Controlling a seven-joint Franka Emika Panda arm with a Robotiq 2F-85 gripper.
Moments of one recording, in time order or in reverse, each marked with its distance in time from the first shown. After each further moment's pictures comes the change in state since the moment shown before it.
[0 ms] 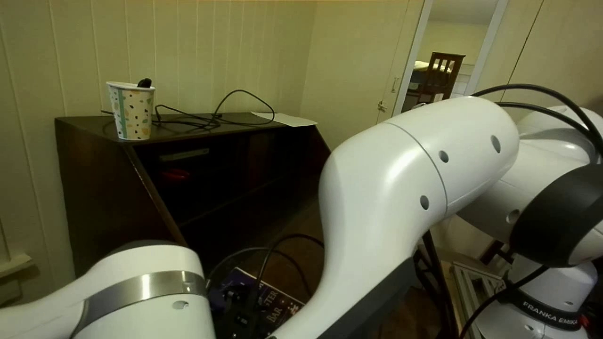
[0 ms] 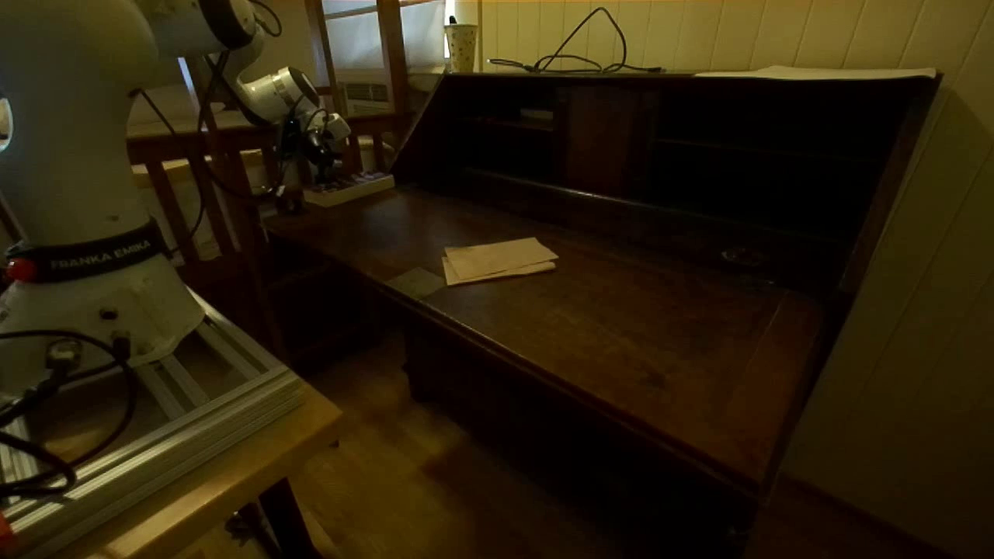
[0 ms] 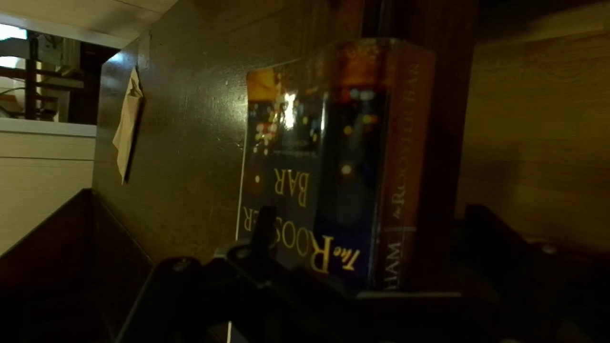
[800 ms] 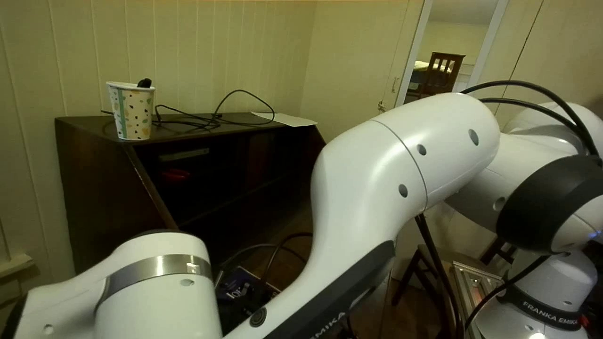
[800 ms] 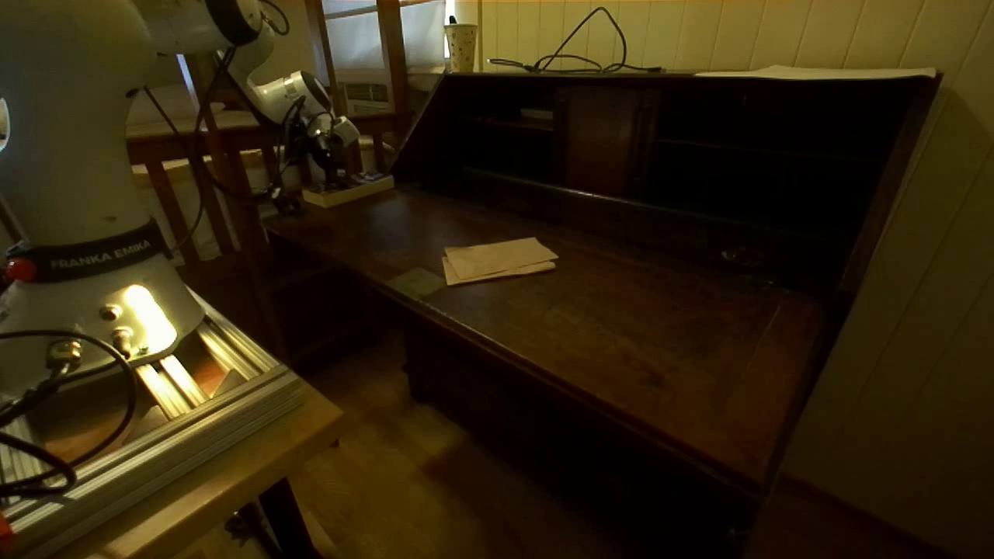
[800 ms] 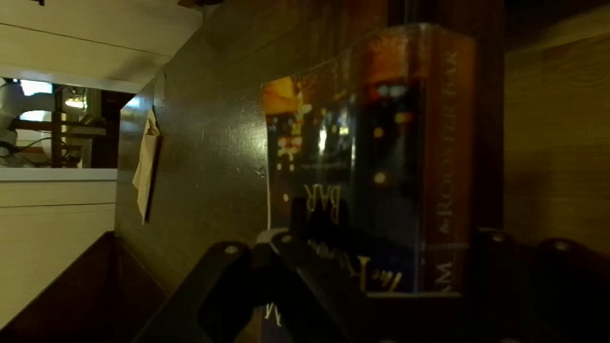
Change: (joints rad) arm -0.038 -0.017 -0.001 -0.051 0.025 -0.023 0.080
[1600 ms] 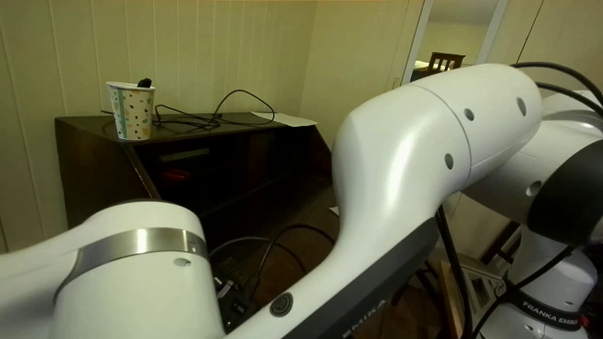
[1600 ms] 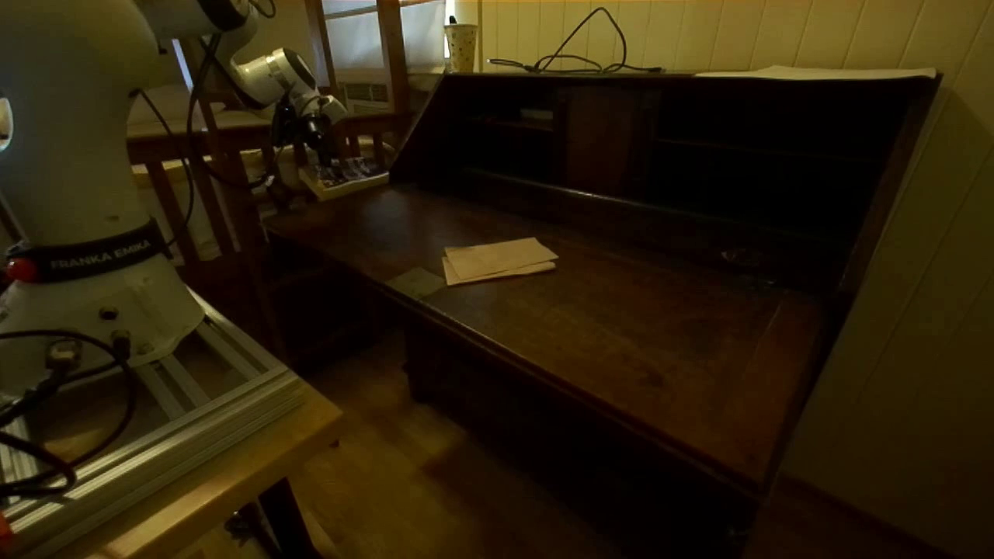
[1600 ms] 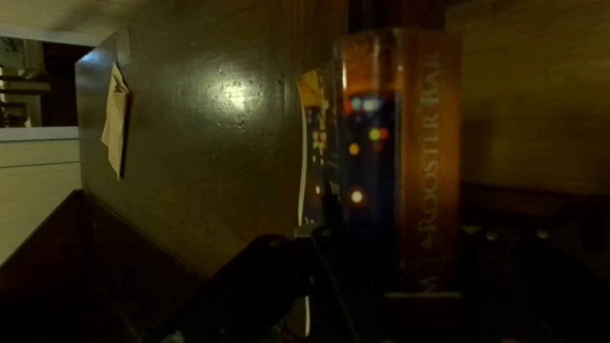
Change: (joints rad) arm 0.047 -0.067 0.001 0.011 -0.029 0.090 -0.002
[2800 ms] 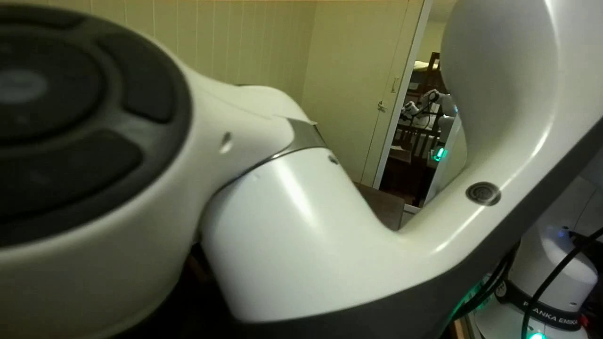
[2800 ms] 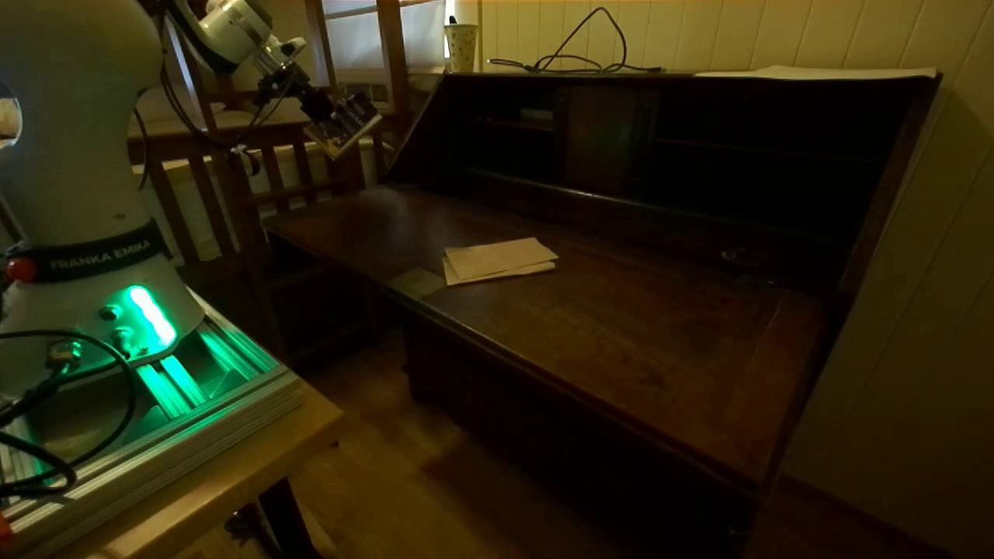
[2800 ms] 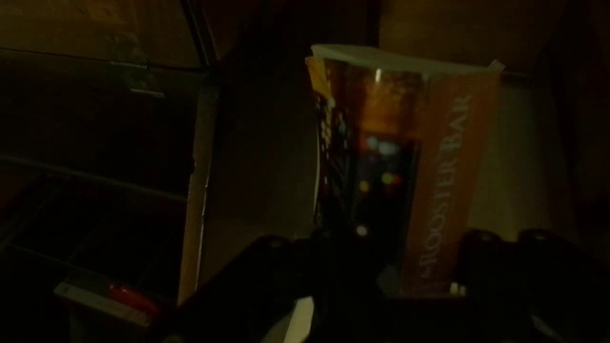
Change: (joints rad) arm 0.138 -0.448 -0.077 -0.548 -0.336 0.843 0.323
